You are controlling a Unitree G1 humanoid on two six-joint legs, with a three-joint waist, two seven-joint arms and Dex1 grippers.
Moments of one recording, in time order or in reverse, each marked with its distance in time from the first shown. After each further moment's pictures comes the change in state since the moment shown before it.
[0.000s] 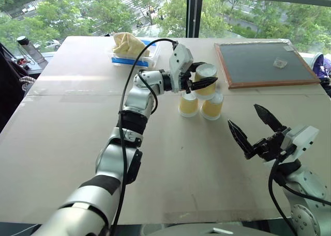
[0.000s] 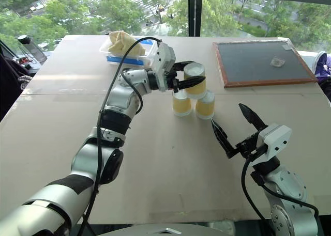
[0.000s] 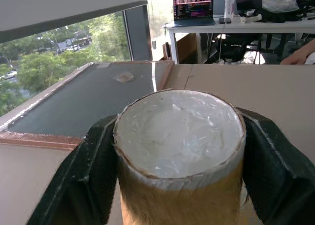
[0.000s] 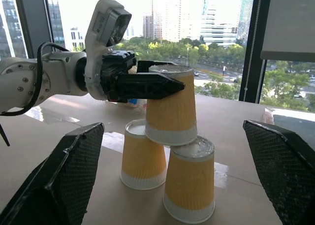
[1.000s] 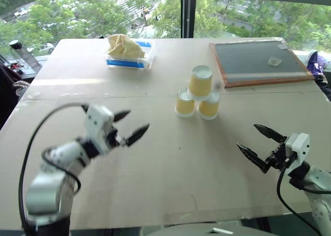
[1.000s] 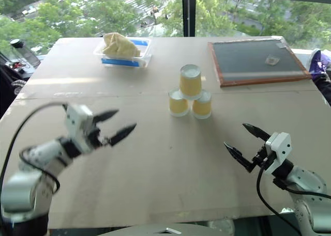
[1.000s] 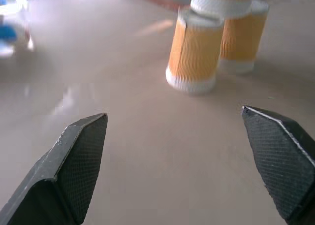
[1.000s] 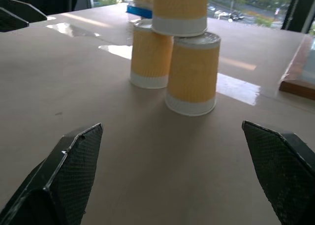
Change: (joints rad) left arm 1.248 0.255 0.460 -1.234 -0.207 0.511 0.331; right arm -0.010 -0.244 -0.103 0.410 0.086 -0.085 0.430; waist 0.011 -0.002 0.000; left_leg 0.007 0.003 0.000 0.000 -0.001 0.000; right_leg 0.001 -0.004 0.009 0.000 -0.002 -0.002
